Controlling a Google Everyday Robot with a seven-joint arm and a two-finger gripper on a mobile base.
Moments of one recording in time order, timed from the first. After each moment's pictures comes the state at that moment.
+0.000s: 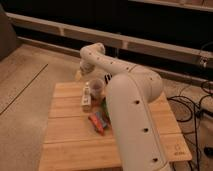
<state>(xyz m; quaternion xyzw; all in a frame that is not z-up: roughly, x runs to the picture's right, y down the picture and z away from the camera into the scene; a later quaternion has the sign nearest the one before) -0.133 -0.082 0.955 -0.24 -0.05 0.44 0.86</state>
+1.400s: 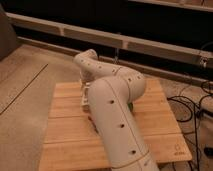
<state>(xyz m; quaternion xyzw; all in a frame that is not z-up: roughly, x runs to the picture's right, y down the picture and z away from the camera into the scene) -0.117 -0.016 0.991 -0.26 0.13 0.52 0.80</state>
